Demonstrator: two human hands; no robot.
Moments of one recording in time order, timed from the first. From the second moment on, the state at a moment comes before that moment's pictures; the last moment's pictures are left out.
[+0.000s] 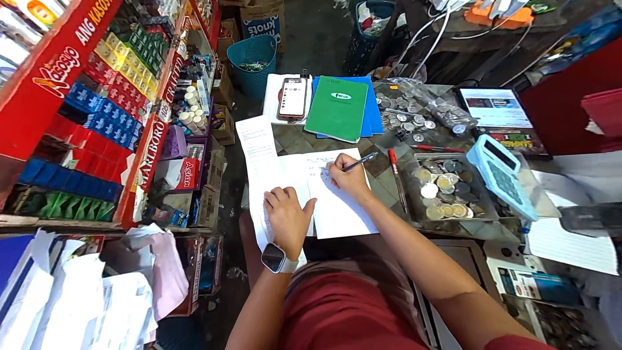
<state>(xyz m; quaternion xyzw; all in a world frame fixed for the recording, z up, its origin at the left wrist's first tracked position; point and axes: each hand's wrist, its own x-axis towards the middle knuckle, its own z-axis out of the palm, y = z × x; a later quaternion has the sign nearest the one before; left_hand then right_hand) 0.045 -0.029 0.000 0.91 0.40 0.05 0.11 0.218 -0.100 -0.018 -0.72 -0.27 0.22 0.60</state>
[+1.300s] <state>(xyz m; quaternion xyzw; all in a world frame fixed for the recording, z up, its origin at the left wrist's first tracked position) 0.046 -0.042 -0.006 0.91 0.39 0.05 0.09 0.232 -0.111 -0.035 -0.74 -0.38 0.13 0.54</state>
